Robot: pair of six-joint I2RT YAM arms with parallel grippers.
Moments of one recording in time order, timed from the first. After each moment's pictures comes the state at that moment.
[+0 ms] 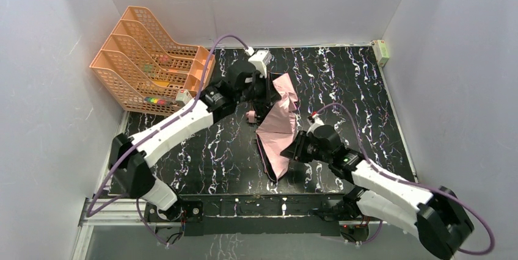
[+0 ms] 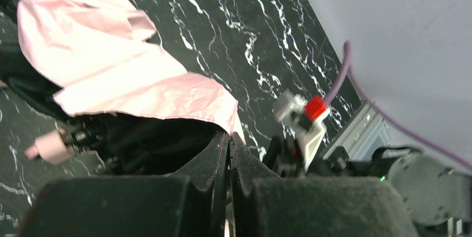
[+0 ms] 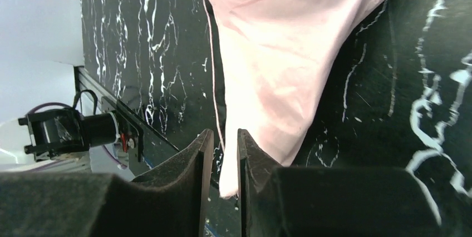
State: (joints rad) left arm -0.77 1.57 1.43 -0.32 0.14 -0.52; right arm 0.72 0.96 0.33 0.05 -0.24 0.88
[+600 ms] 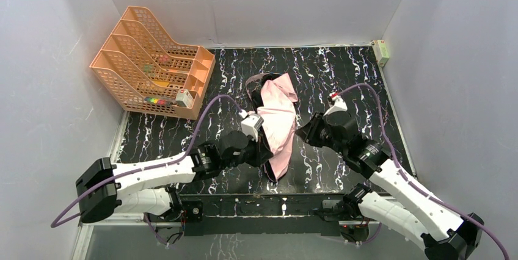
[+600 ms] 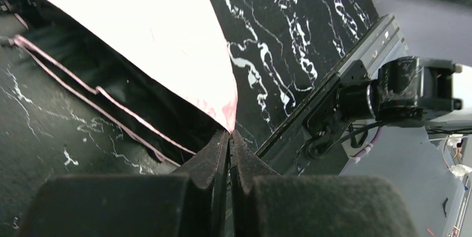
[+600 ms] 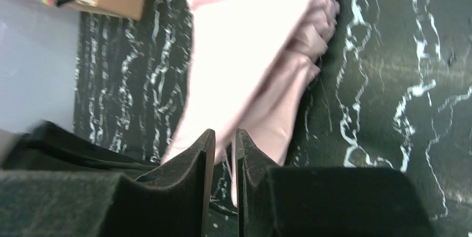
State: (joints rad) left arm -1.12 1.17 0.70 0.01 -0.11 -0.65; right arm 0.72 0.74 0.66 -0.47 0.08 0.81
